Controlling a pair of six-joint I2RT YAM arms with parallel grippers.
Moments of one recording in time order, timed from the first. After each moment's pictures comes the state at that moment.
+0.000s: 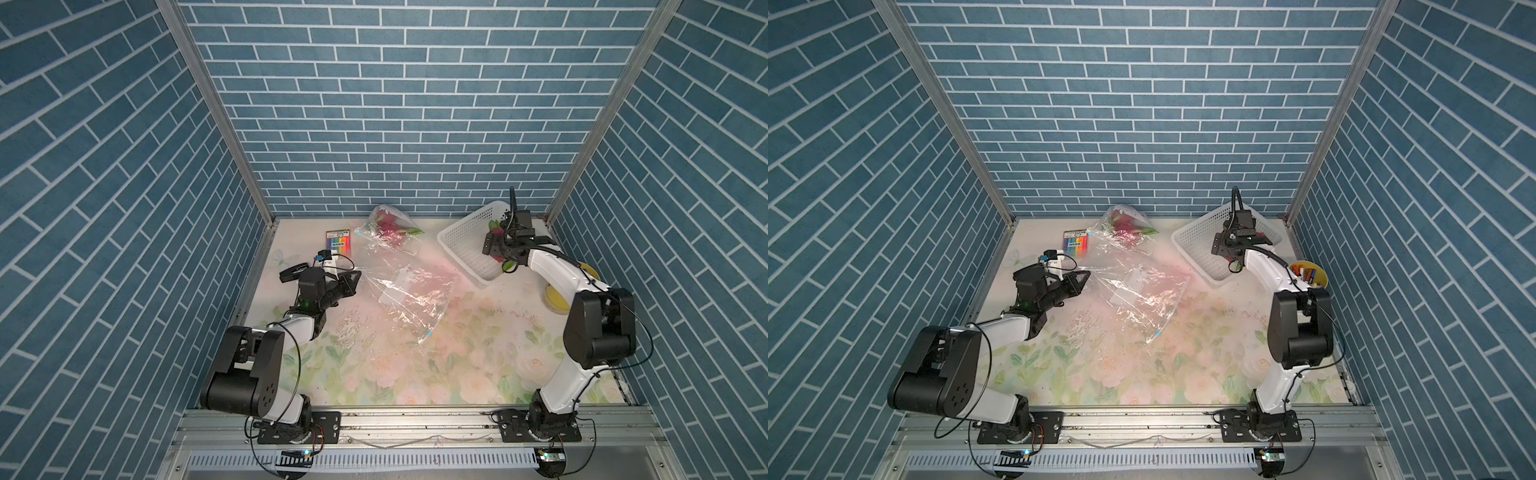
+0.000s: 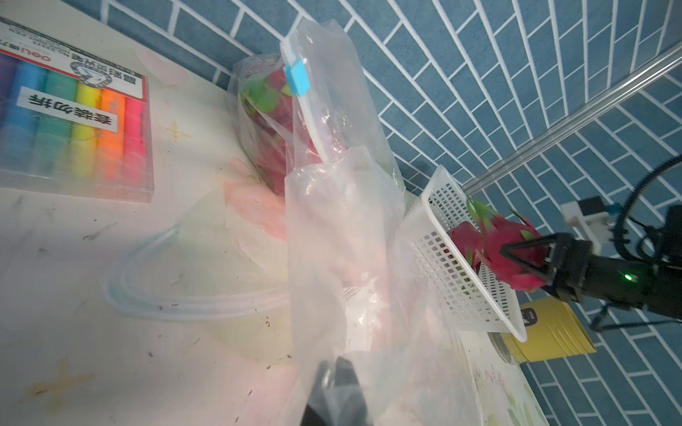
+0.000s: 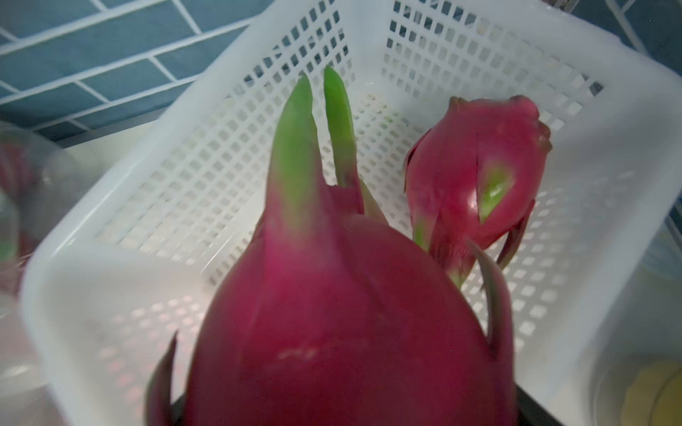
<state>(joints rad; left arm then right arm) -0.16 1.47 0.54 0.60 0.44 -0.59 0.18 1.83 1.44 -0.47 0.14 0.31</state>
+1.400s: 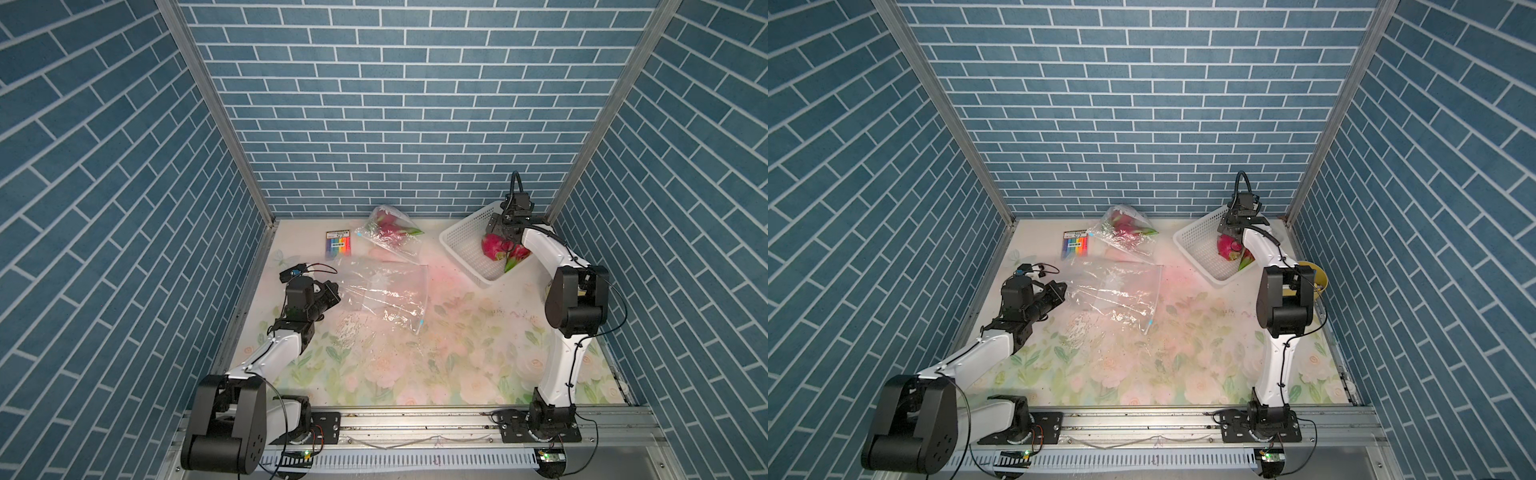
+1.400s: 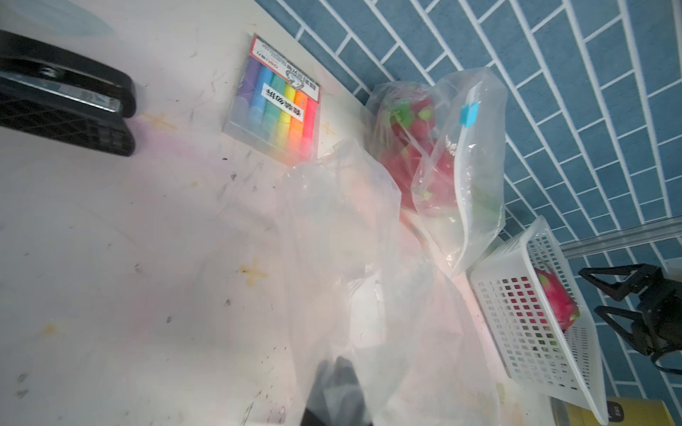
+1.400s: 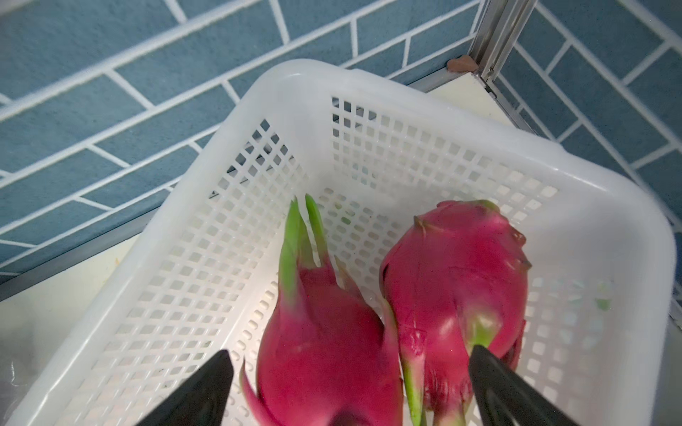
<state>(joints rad) -0.08 1.18 0.47 0.20 0.19 -0.68 0.13 2.06 1.77 -0.53 0.23 0.42</state>
